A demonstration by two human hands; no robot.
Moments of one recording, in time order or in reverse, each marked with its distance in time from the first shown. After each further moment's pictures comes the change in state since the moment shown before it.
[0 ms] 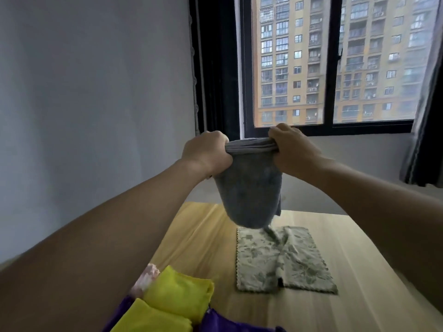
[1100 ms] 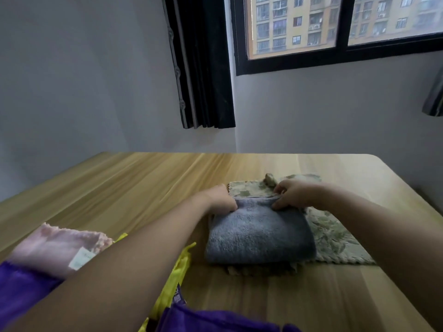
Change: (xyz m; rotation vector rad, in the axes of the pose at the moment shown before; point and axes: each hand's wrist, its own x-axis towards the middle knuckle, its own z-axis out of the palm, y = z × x) left_hand -0.021 -0.049 0.309 -0.154 -0.847 -0.284; right_hand -0.115 0.106 0.241 0.353 -0.879 0.676
